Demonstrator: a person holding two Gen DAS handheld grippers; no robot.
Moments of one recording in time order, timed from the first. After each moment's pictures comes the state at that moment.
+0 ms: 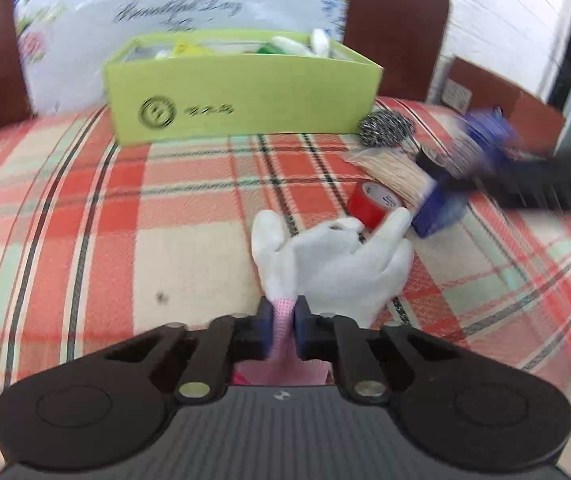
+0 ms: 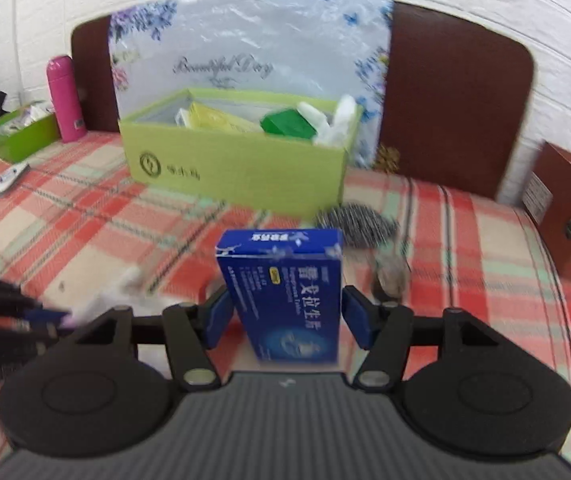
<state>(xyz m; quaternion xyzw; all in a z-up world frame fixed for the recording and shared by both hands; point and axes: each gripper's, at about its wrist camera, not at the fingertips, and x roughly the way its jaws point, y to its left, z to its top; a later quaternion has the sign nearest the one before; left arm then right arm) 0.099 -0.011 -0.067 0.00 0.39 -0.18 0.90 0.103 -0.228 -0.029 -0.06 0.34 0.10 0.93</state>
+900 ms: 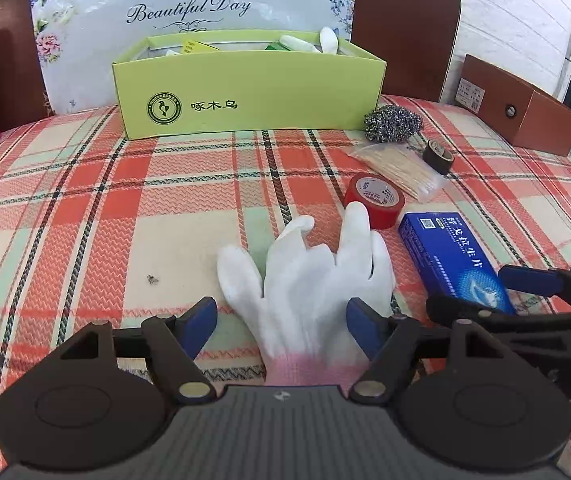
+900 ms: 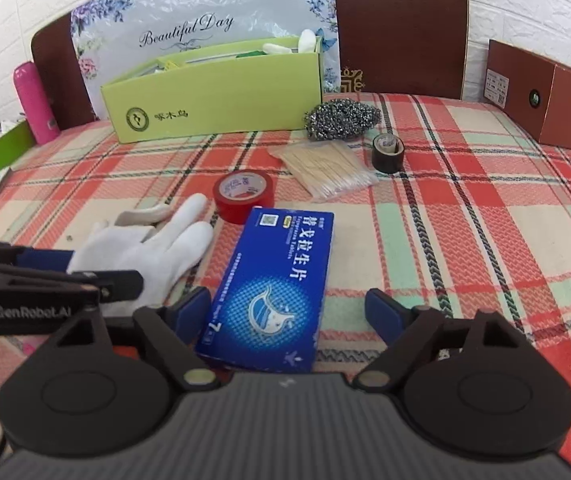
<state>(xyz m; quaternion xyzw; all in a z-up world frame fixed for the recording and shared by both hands) 0.089 -0.037 -0.072 0.02 0.38 -0.15 0.91 0.050 -0.213 -0.081 0.01 0.36 0.04 0.93</state>
